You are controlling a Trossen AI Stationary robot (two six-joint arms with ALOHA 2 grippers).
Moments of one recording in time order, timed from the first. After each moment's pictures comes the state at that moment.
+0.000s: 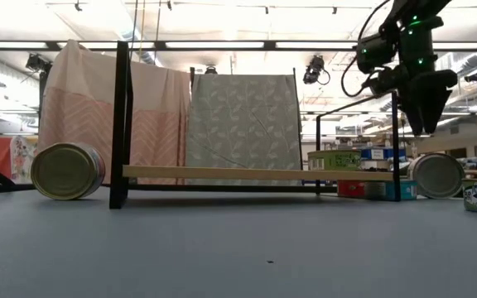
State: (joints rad) left arm -0.15 0.50 1.16 -0.44 -0.51 -0.11; right arm -0.78 1.25 1.01 -1.32 0.10 -0.42
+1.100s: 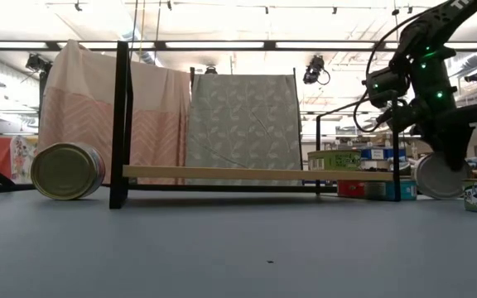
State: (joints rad) left arm -0.15 0.50 1.16 -0.44 -0.51 -0.12; right arm -0.79 1.26 0.74 -1.16 0.12 -0.47
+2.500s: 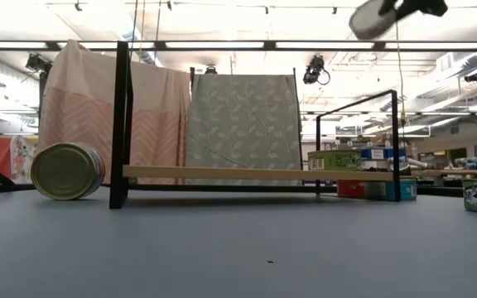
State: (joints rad) left arm -0.15 0.50 1.16 -0.44 -0.51 -0.05; right arm -0.64 0.99 1.56 -1.28 -0.08 0.41
